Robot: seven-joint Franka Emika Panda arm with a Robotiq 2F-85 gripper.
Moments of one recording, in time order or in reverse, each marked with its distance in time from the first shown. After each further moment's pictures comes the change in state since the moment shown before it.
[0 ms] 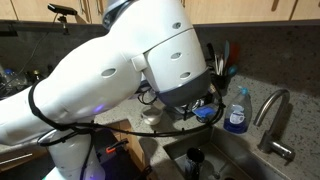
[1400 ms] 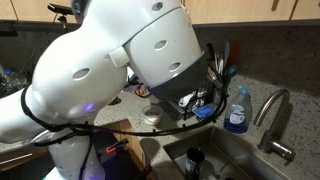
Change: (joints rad) arm -0.118 0.032 0.174 0.000 0.123 0.199 -0.001
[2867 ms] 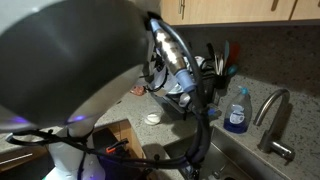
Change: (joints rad) arm -0.494 0.043 0.268 0.000 0.040 0.476 0.000
